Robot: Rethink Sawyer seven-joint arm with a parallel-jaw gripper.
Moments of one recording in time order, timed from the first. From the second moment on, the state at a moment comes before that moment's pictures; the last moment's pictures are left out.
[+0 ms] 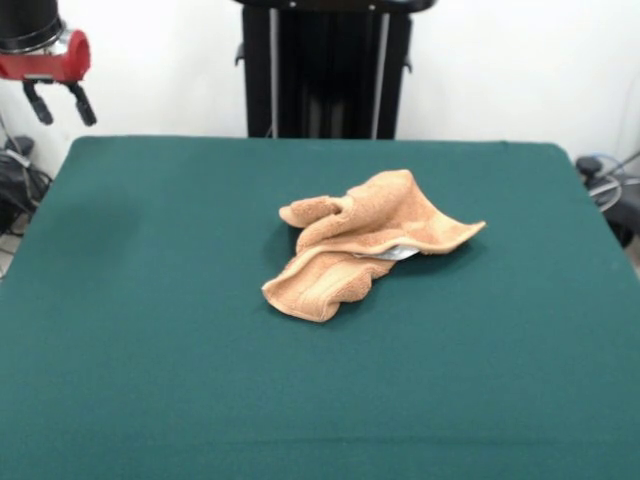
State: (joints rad) arm 2.23 -3.11 -1.51 0.61 -1.53 1.82 1.57
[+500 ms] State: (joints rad) arm 2.23 -3.10 -1.52 0.76 -1.53 1.82 1.58
